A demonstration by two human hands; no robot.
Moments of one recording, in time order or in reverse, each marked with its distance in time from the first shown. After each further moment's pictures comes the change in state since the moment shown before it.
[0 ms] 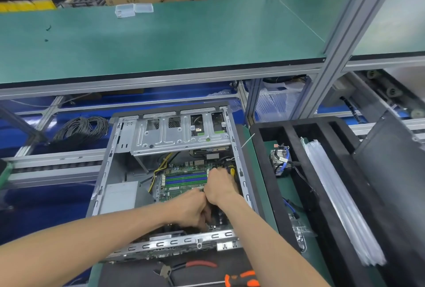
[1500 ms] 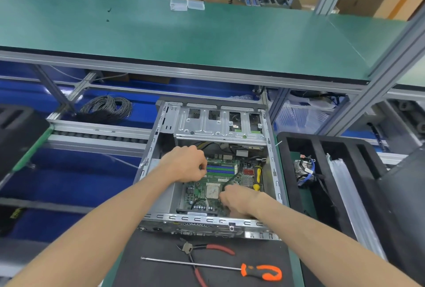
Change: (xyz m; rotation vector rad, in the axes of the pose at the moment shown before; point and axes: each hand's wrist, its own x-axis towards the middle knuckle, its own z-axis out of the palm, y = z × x) left_hand -0.074 -0.039 -0.063 0.271 0.387 -0.324; right_hand -0.024 -0.018 0.010 -0.746 -0.452 -0.621
